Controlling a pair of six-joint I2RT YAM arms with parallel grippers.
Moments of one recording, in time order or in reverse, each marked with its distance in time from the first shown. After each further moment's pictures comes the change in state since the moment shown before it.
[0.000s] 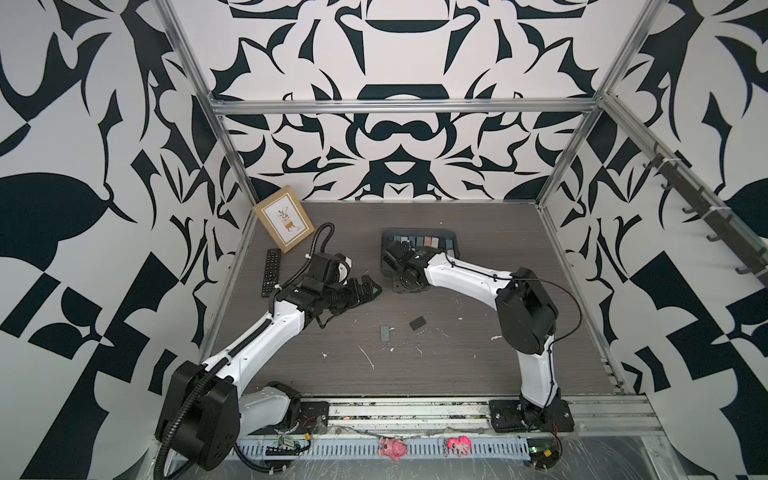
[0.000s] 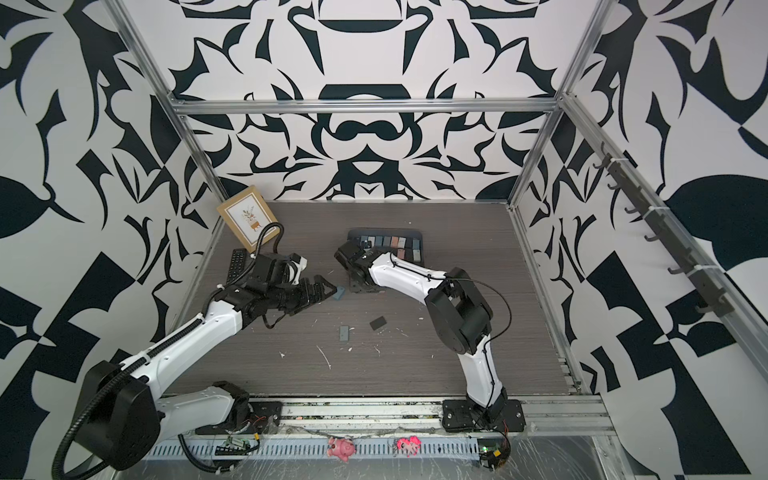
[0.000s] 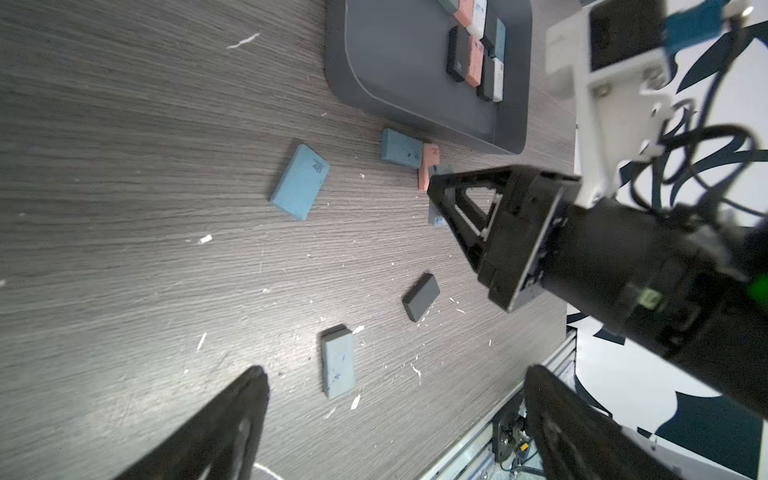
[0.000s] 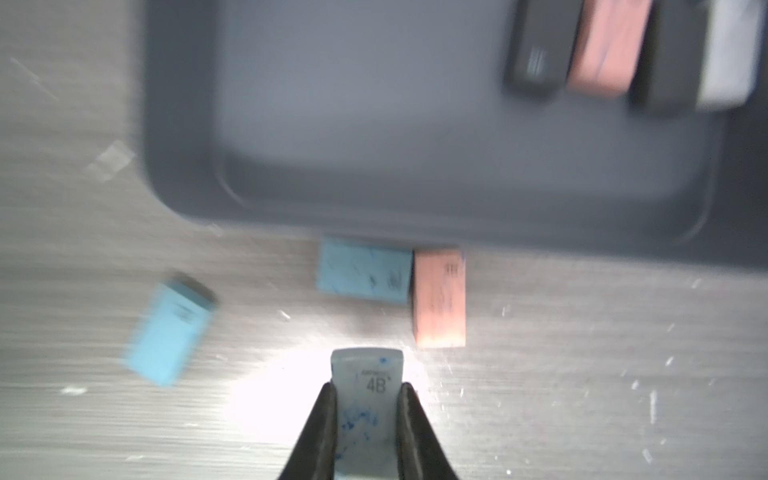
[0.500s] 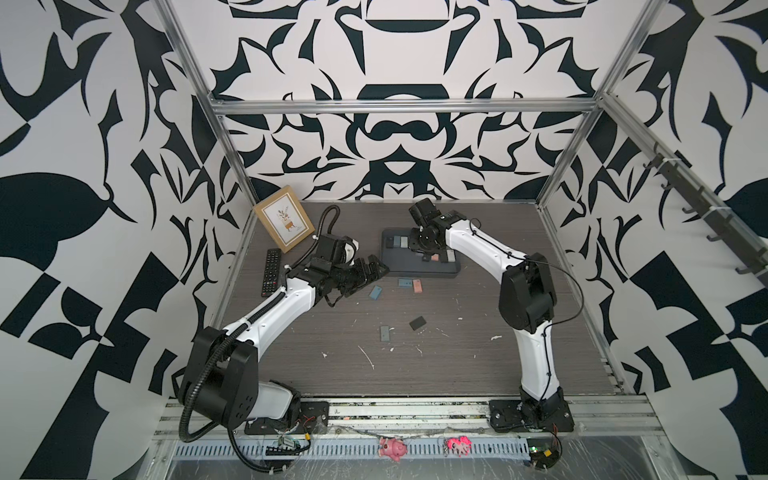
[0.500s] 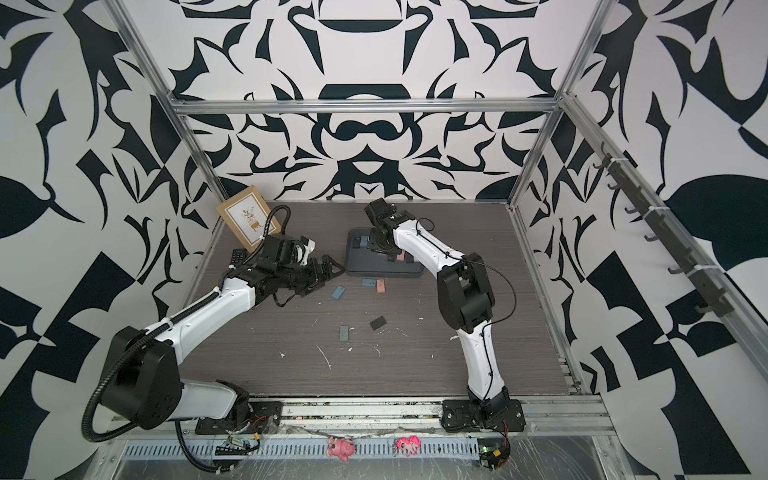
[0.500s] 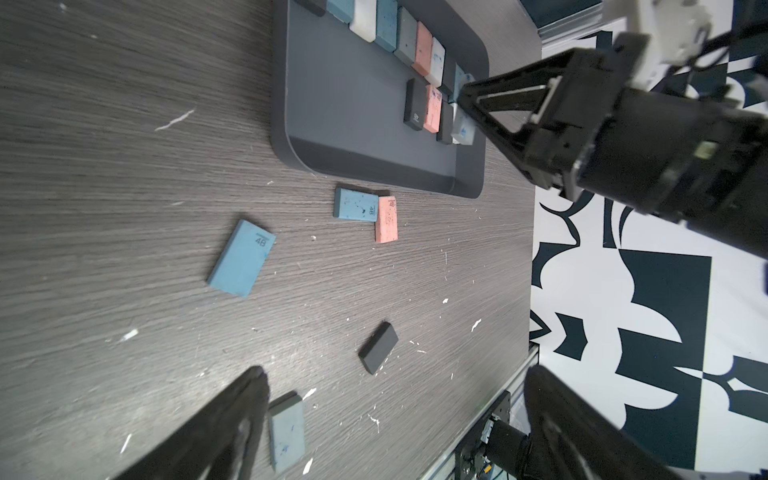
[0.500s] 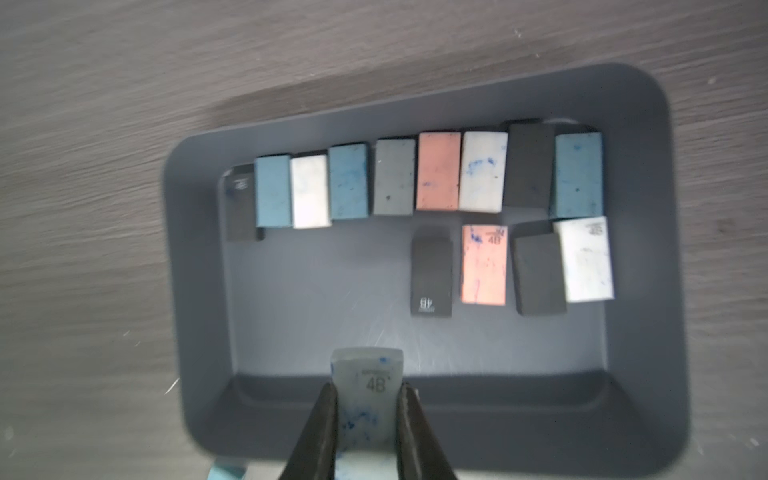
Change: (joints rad) left arm 0.019 0.200 0.167 0.079 0.067 -0.038; right arm -0.239 0.151 0.289 -0.024 -0.120 -0.027
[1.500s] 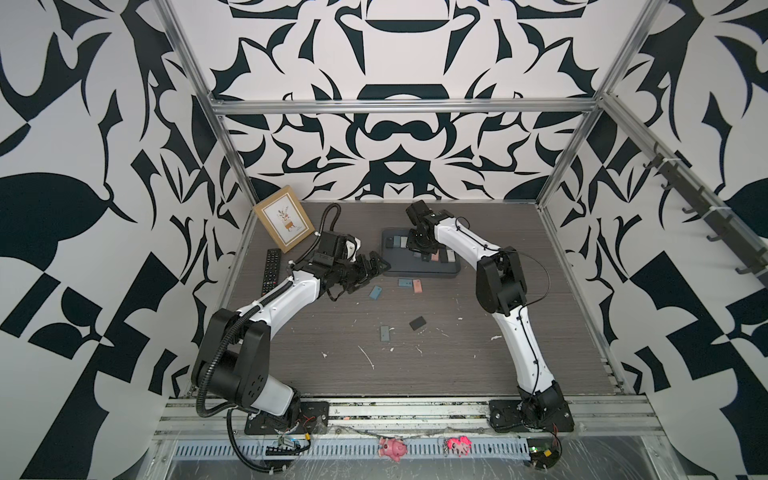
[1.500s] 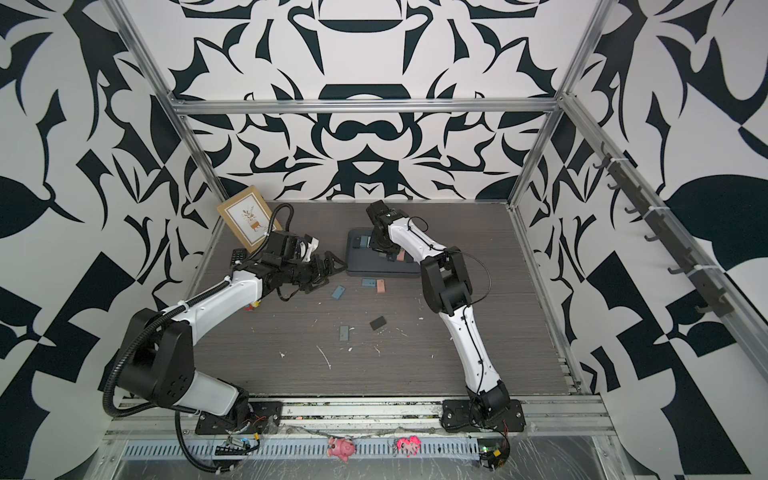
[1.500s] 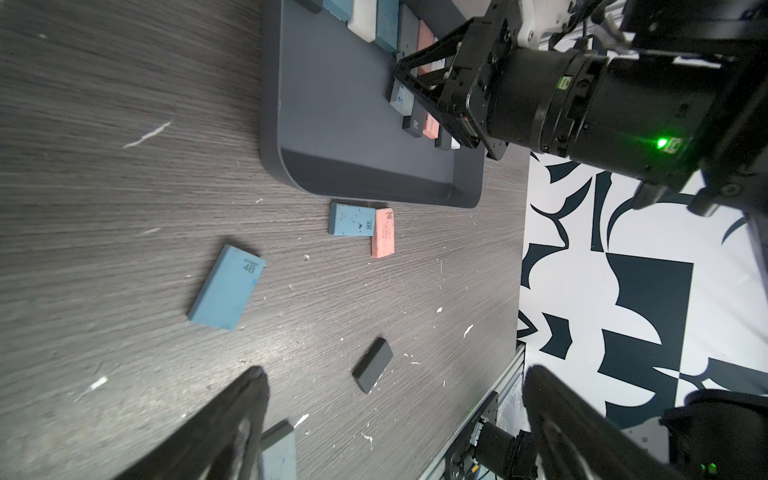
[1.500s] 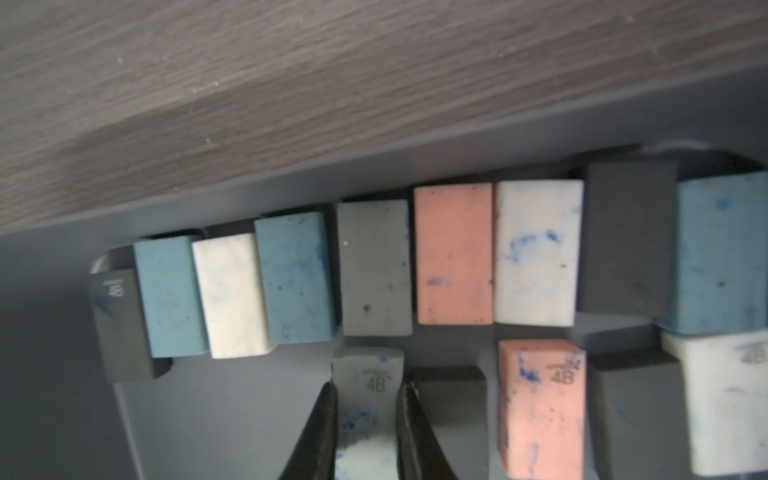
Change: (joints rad) left arm 0.031 0.092 0.020 0.060 0.068 -0.008; right arm -0.050 0.282 0.272 -0.068 -0.015 0.024
